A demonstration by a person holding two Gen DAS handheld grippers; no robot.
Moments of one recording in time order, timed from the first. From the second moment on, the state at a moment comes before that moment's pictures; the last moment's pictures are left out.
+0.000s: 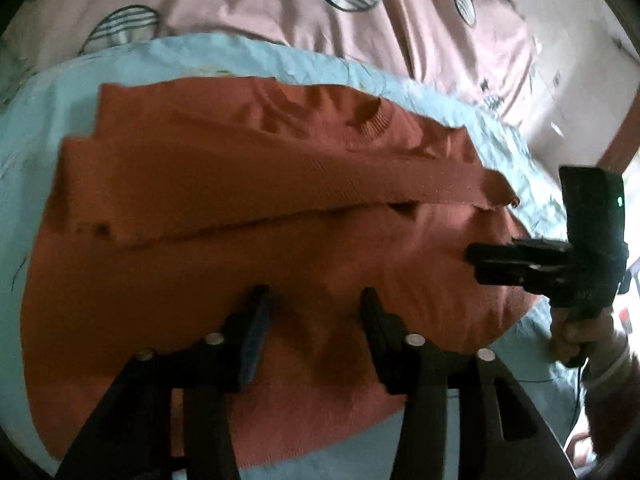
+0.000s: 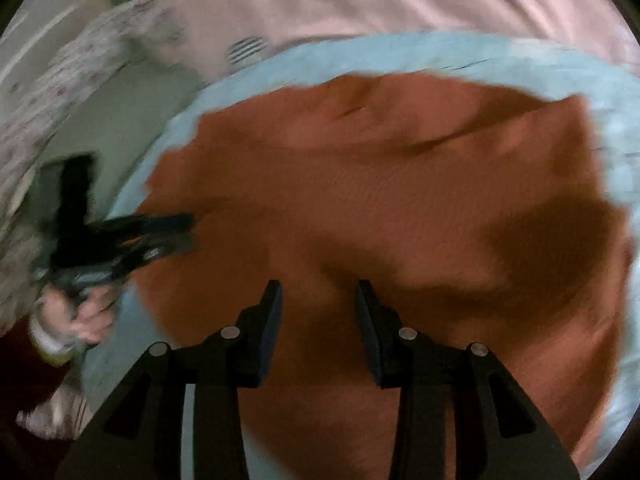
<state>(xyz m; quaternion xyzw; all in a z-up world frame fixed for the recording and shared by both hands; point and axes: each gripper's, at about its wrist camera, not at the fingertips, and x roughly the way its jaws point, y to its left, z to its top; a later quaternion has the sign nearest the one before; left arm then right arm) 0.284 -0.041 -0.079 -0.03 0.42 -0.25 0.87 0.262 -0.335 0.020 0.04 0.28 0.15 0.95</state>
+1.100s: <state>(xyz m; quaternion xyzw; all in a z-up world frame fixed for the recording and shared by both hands) 0.157 0.060 -0.100 -0.25 0.35 -0.09 0.90 0.106 -0.315 -0.035 0.22 0.16 0.15 0.95</state>
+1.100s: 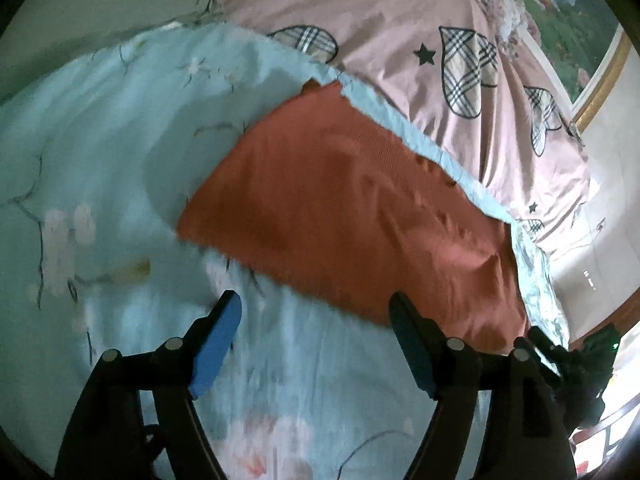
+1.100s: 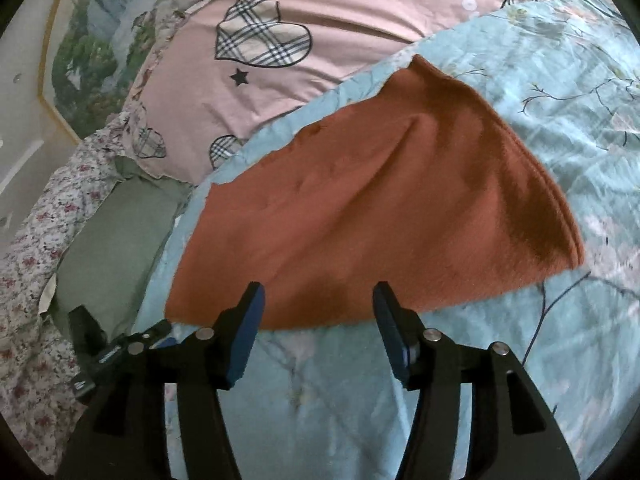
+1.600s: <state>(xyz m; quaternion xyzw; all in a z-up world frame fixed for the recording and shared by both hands) 0.216 0.077 -0.107 -0.34 0.32 -0.02 0.88 0.100 -0.302 -0.040 0.24 0.18 0.16 0.94</state>
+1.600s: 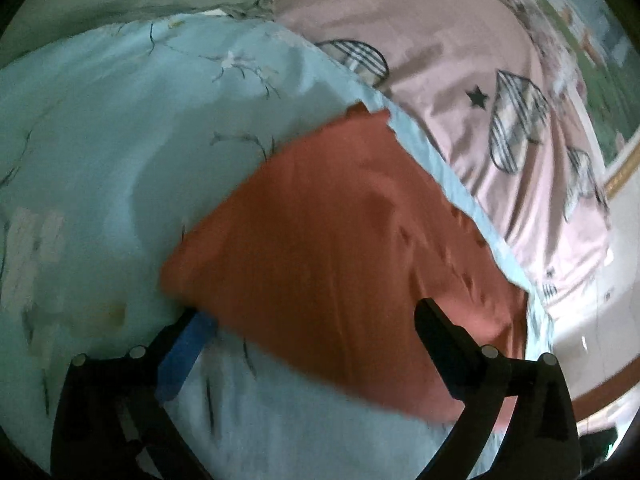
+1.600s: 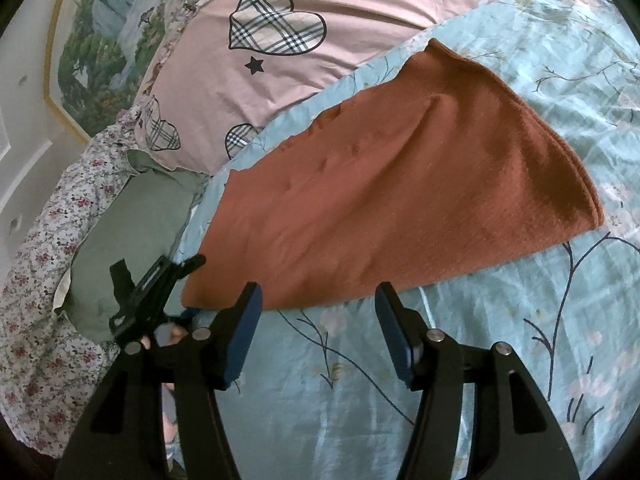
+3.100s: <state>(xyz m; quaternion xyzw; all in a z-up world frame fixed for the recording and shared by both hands) 0.195 -0.133 -0.026 -0.04 0.27 -0.24 0.93 0.254 -0.318 0.098 0.15 0.22 0.28 0.92</state>
